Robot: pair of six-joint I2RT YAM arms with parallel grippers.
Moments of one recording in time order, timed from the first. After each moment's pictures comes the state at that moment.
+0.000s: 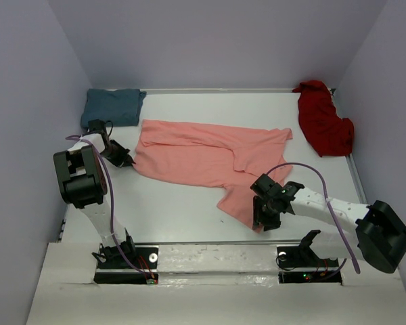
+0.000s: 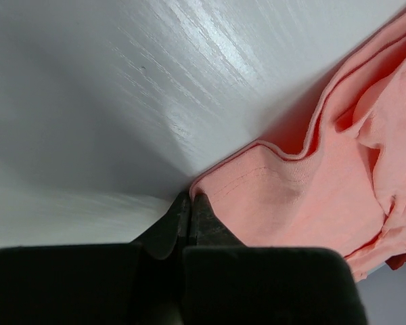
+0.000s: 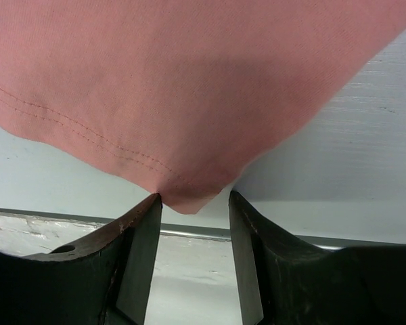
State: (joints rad) left arm 0.26 1.87 1.17 -0.56 0.30 -0.65; right arm 0.77 1.22 0.58 -0.72 -0.03 0.89
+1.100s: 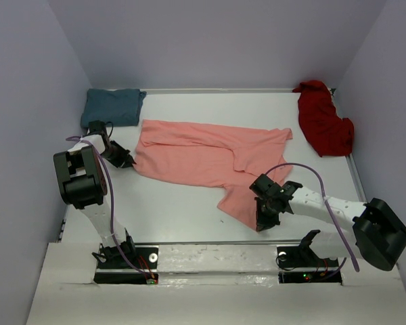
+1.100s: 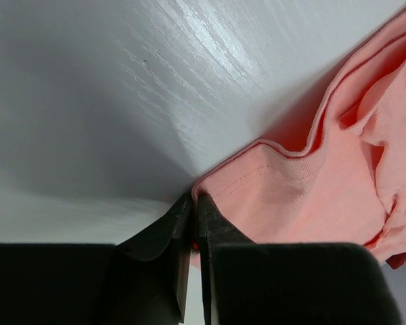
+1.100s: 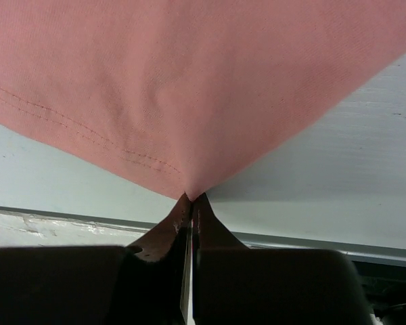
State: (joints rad) left arm 0.26 1.87 1.15 -0.55 0.30 -0.65; right arm 0.77 1.24 0.58 -0.72 -0.05 0.87
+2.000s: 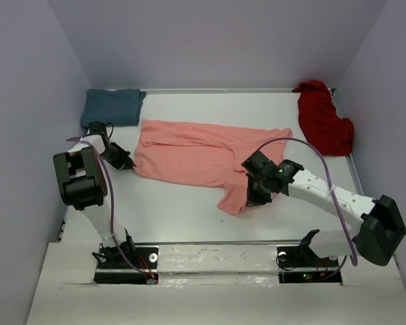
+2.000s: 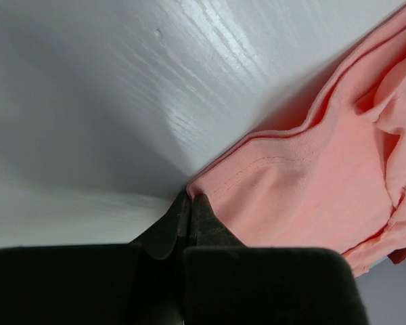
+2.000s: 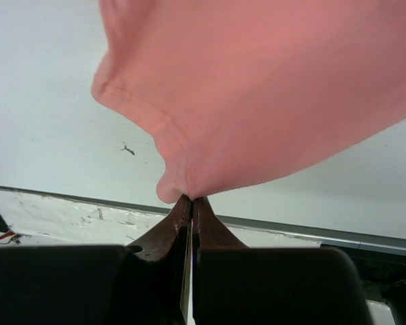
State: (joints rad) left arm 0.26 1.85 1.14 -0.57 0.31 -0.65; right arm 0.78 1.29 0.92 -0.87 0.03 0.85
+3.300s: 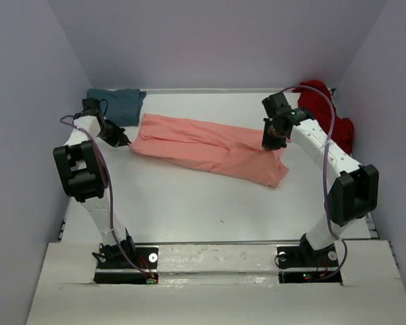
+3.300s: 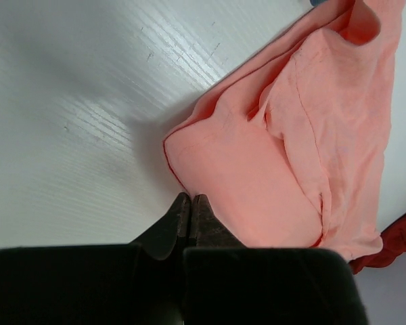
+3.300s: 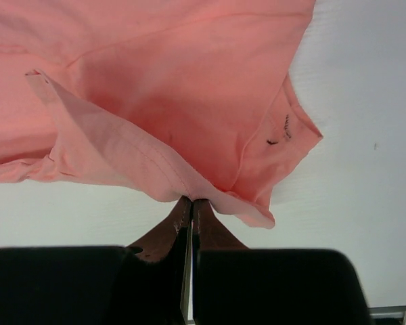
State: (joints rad) left arm 0.25 1.95 1.50 -0.72 0.30 -0.69; right arm 0.38 1.63 1.48 -0.97 0.21 0.51
